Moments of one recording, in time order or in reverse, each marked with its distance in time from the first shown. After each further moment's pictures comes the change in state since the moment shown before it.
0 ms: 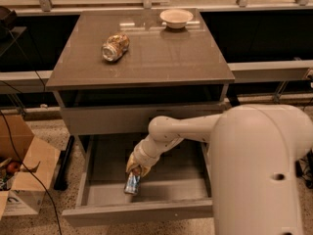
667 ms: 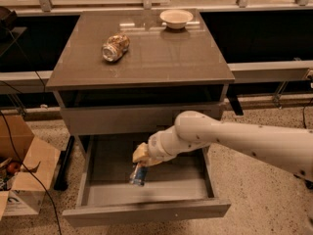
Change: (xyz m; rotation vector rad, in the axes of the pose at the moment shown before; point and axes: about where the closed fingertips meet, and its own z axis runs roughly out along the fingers) arm 0.035 0.028 -0.121 -0.184 -0.191 -0.179
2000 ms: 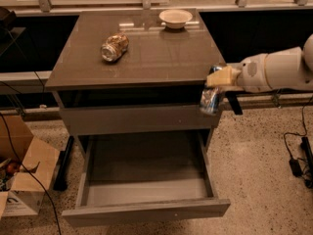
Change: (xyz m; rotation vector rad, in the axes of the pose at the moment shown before) arm -0.103 0.013 -0.350 0.010 -0.436 -0.289
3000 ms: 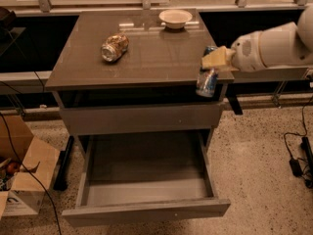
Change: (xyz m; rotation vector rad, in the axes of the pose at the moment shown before) arm -0.049 0.023 0.000 0.012 -0.025 -0.117
